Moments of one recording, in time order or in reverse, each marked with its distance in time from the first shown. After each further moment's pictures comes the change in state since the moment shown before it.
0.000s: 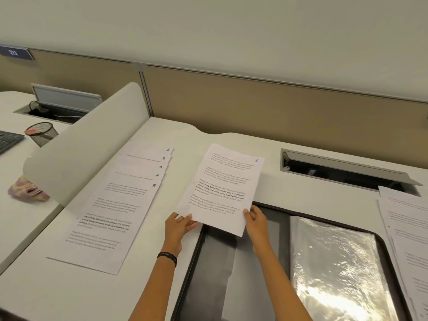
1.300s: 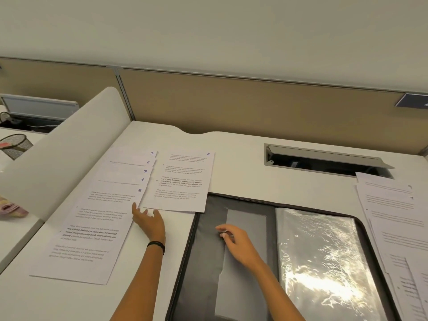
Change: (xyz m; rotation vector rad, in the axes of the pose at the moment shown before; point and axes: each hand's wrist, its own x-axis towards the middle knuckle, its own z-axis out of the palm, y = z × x) left_hand 0.049 0.000 -0.010 0.226 0.488 0.302; right_hand -0.026 0.048 -0.018 -0.488 -0.375 -0.265
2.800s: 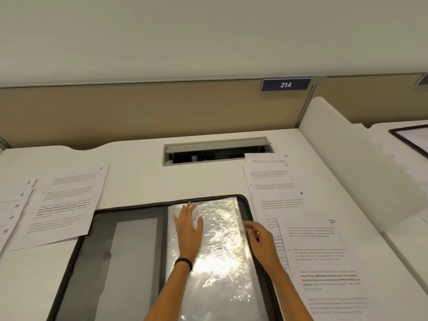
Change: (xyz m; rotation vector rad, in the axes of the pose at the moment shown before) left_hand -0.333 -0.030 0.198 0.322 -0.814 0.571; right_hand -0.172 0.150 -0.255 0.074 0.613 0.156
